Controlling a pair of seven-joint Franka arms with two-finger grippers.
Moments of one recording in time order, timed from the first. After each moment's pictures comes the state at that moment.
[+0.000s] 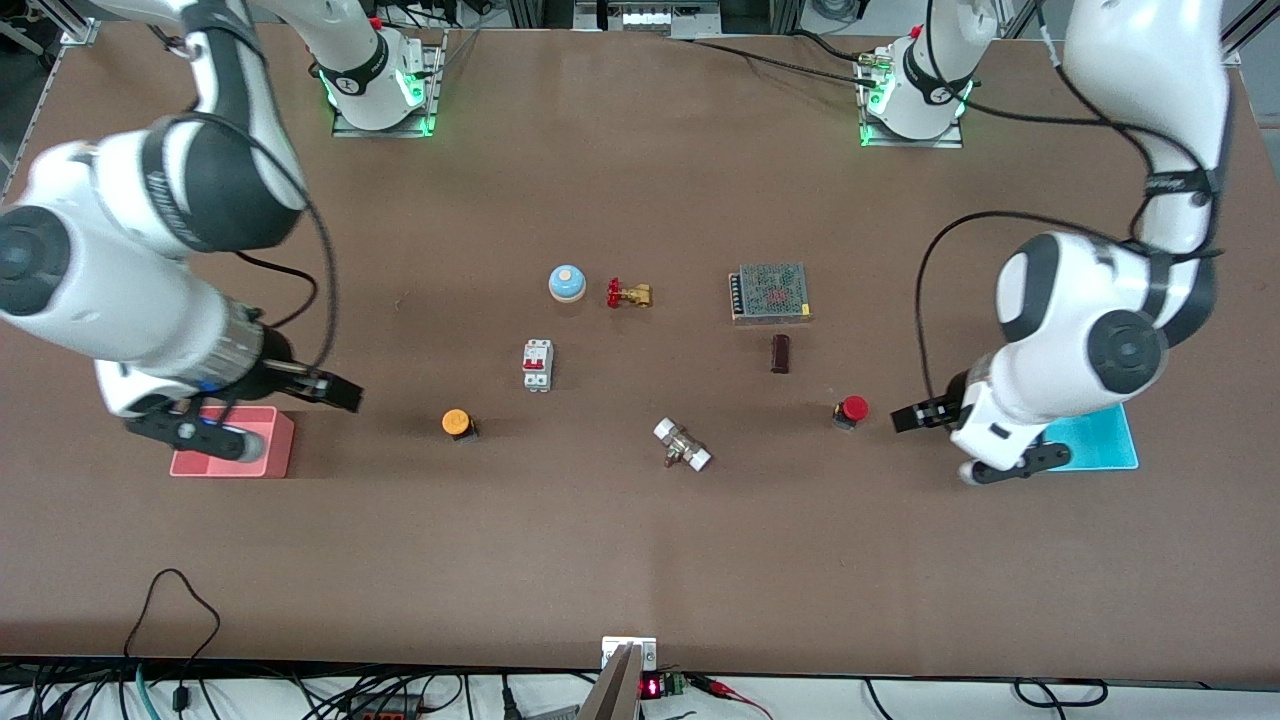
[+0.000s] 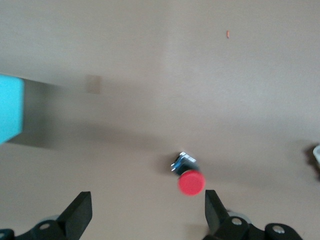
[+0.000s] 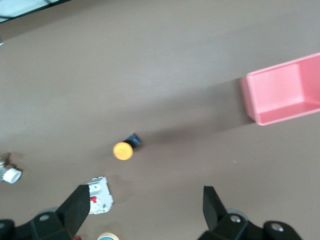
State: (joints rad) left arm -0.09 0.46 -0.04 -1.57 -0.06 1.96 -0.32; right arm 0.30 0.46 -0.18 -1.26 0.13 1.70 0.42
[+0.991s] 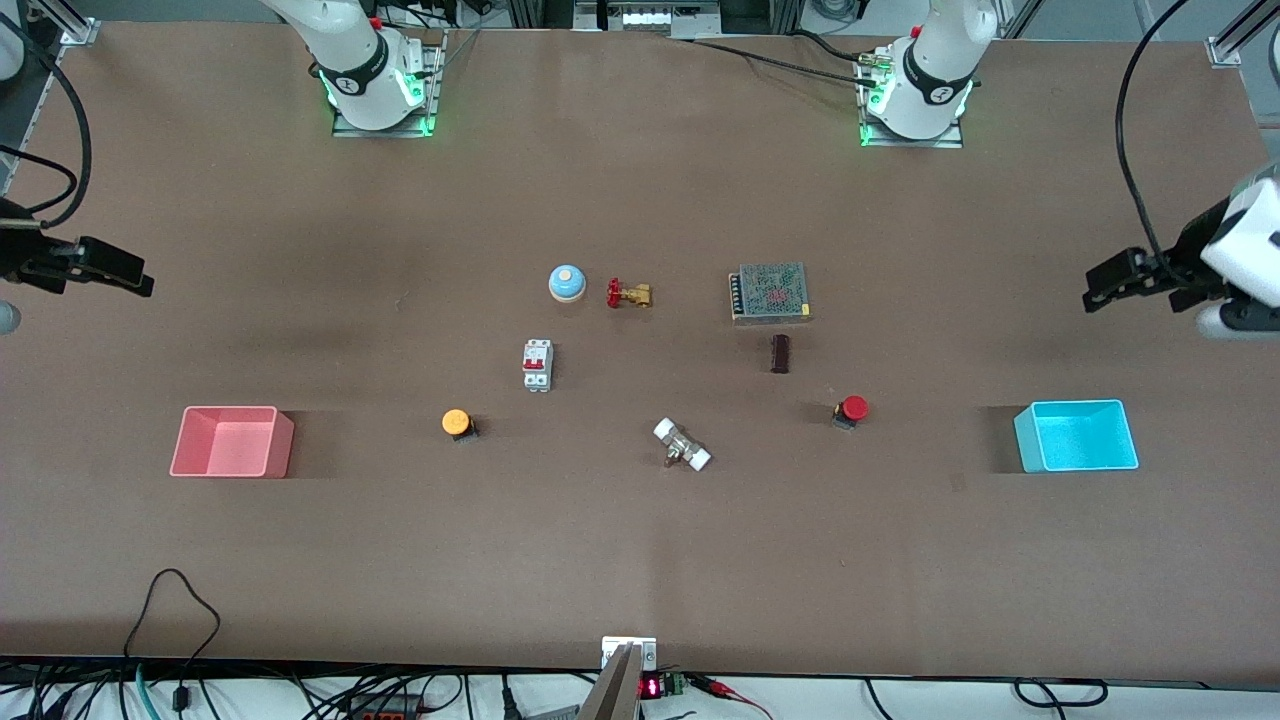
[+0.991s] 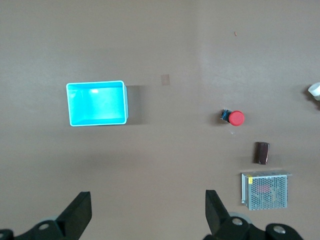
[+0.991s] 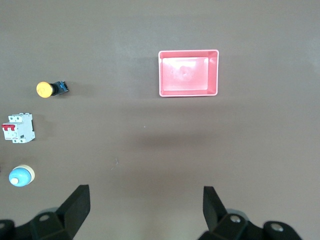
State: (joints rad) left arm 0.05 0.05 -0.04 -1.60 0.00 1.67 0.01; right arm 0.13 0.17 -0.21 -1.43 0.02 1.52 -0.04
